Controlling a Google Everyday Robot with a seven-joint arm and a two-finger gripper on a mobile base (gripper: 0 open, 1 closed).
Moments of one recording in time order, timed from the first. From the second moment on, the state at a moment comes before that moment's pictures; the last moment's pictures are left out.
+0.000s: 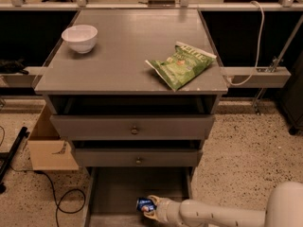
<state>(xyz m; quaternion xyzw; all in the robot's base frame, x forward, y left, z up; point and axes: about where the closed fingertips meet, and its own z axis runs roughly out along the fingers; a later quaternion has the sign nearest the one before) 0.458 0.009 0.216 -0.60 0.68 0.15 0.39</state>
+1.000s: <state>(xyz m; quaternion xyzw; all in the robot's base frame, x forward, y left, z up) 0.440 -0.052 0.259 -0.58 0.70 0.08 0.41</state>
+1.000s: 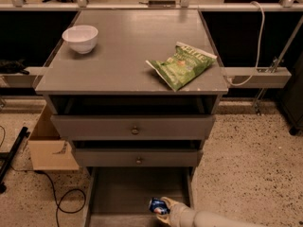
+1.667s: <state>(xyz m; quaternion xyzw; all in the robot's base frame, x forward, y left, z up) 0.397 -0.140 0.305 -0.52 0.73 0.02 0.43</state>
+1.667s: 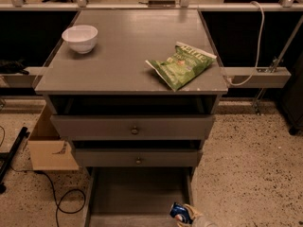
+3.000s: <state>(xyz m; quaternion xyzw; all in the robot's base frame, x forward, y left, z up) 0.394 -0.153 0.457 -0.53 0.68 -0.07 0.51</state>
